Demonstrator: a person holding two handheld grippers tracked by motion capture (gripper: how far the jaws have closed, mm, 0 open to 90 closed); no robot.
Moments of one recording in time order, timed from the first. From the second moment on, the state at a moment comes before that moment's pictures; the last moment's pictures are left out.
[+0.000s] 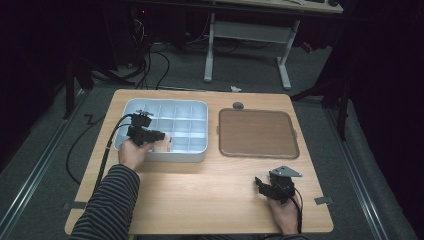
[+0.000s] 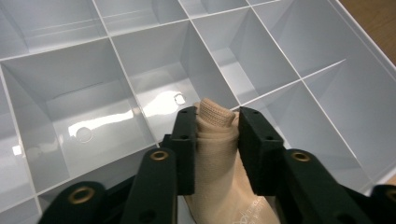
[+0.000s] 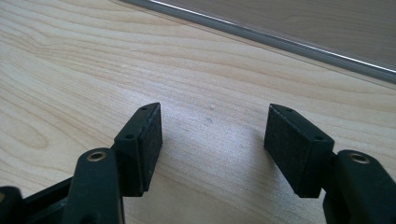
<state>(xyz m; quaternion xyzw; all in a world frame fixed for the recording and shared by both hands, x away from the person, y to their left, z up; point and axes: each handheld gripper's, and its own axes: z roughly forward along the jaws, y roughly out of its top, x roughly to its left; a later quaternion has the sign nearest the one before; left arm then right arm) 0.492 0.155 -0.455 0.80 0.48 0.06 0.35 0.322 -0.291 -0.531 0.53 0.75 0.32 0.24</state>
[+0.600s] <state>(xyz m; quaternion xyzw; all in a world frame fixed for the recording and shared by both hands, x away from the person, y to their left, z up) 0.495 0.148 -0.470 0.82 0.48 0.05 0.30 0.322 -0.291 -0.531 0.53 0.75 0.32 0.24</state>
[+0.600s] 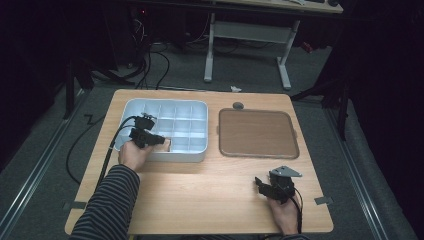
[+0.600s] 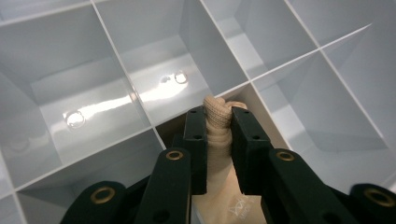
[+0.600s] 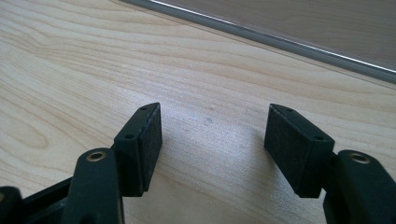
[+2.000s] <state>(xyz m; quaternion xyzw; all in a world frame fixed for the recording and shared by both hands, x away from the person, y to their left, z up) 0.467 0.170 -0.428 0.79 0.47 0.10 0.39 0.323 -0.291 -0.531 0.53 0.75 0.32 0.24</state>
